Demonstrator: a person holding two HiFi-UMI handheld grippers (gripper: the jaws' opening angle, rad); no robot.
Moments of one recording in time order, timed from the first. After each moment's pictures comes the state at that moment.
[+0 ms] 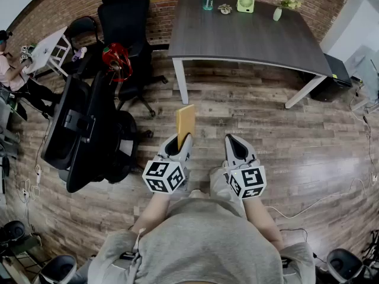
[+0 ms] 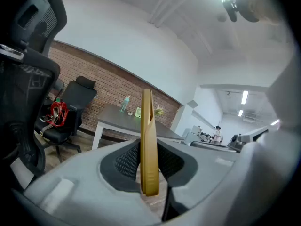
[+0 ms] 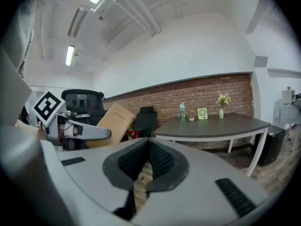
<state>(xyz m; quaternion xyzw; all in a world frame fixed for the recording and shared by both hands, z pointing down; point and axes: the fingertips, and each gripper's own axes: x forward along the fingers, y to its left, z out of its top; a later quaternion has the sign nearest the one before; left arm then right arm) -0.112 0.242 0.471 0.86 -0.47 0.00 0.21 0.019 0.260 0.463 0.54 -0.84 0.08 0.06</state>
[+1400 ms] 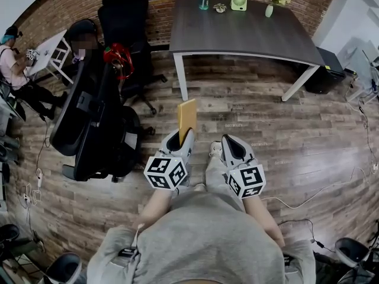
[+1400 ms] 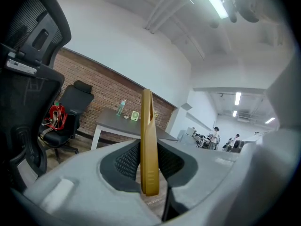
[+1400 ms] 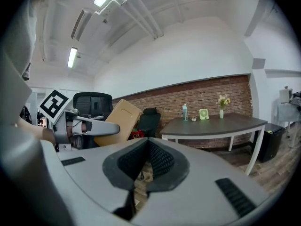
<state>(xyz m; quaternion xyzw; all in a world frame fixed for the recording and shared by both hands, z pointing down) -0.137 0.309 0.449 0.87 -0.45 -0.02 0.20 -0.024 0.344 0.455 0.54 -0.84 0.08 0.05</state>
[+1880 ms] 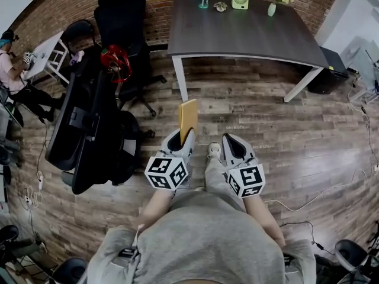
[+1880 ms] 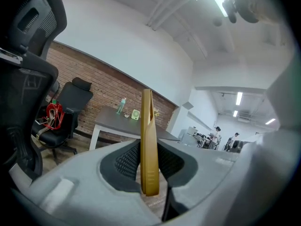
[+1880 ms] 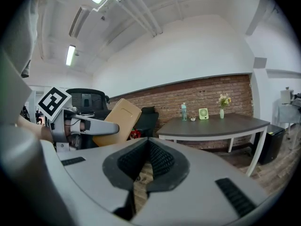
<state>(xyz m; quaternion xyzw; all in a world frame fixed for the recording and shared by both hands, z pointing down) -0.126 0.259 0.458 0.87 -0.45 -0.01 0.20 -0.015 0.291 0.465 0.54 -0.84 0.08 0.06</state>
